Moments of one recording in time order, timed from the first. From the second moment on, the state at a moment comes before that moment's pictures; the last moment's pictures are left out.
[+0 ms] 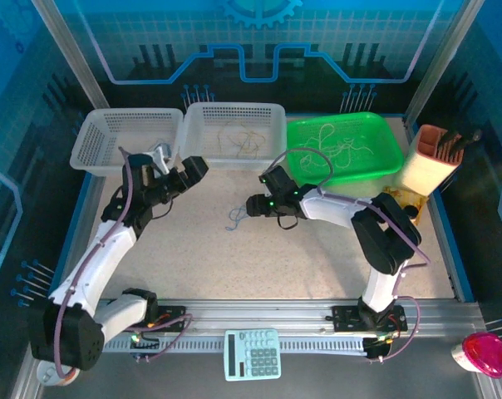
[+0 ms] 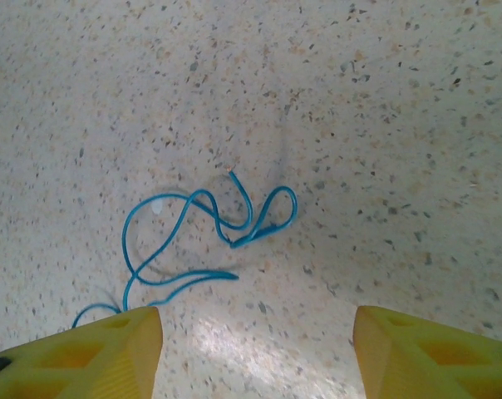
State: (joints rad) left arm -0.13 1.04 0.81 -0.20 0.41 -0.82; right arm 0.67 1.81 1.12 -0.26 -0.11 0.57
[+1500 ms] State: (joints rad) left arm -0.17 1.01 0.83 -0.07 0.53 -0.93; right arm 0.60 1.42 1.06 -0.06 -0.40 0.37
